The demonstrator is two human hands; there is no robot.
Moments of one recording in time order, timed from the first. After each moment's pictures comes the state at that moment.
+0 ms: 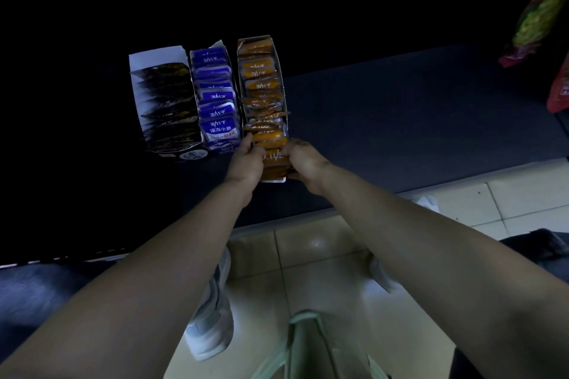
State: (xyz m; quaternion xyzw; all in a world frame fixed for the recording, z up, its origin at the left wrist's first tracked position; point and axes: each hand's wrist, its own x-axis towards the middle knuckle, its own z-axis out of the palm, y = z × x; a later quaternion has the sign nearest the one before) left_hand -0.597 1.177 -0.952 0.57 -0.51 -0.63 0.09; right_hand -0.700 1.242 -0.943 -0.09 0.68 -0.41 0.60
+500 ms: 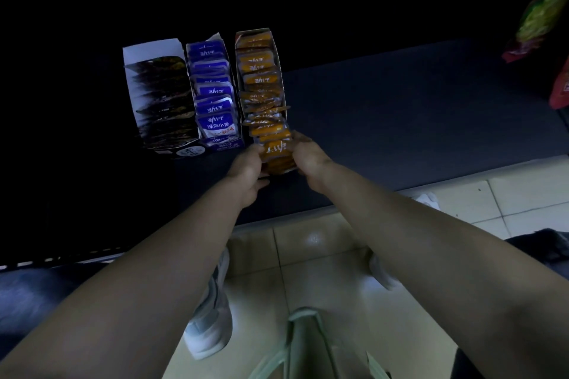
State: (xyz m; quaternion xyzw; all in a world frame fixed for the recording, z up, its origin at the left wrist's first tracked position) left_hand -0.602 1.180 -0.957 0.62 -0.39 -0.68 0.02; right_hand -0.705 1.240 -0.954 -0.12 0.70 -0.42 0.57
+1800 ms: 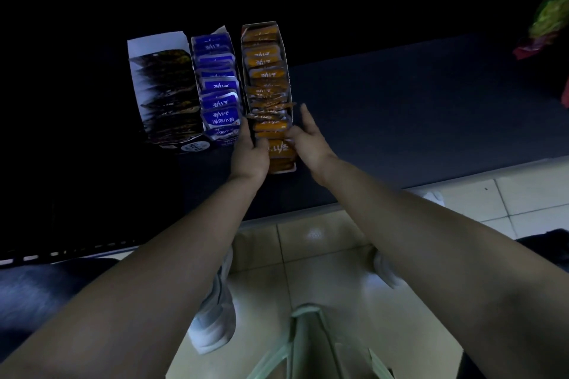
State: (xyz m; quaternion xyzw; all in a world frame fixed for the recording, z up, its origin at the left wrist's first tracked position) left_hand -0.597 1.177 -0.963 0.55 -0.59 -0.57 0.13; right_hand -0.707 1.230 -0.975 -0.12 0.68 -0.49 0.53
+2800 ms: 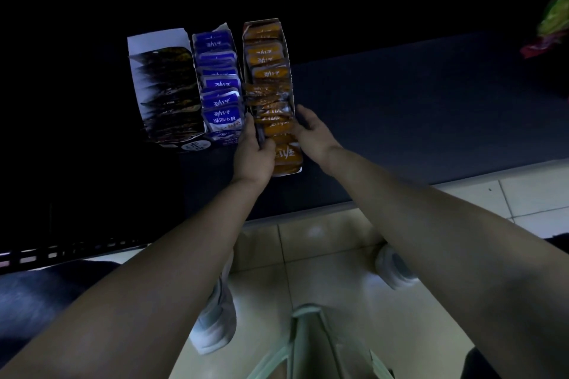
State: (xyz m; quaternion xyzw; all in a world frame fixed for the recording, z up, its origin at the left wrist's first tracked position) left_hand -0.597 1.175 -0.974 0.54 -0.63 -0.55 0.12; right_hand -0.722 1.225 -0.974 -0.19 0.73 -0.40 0.52
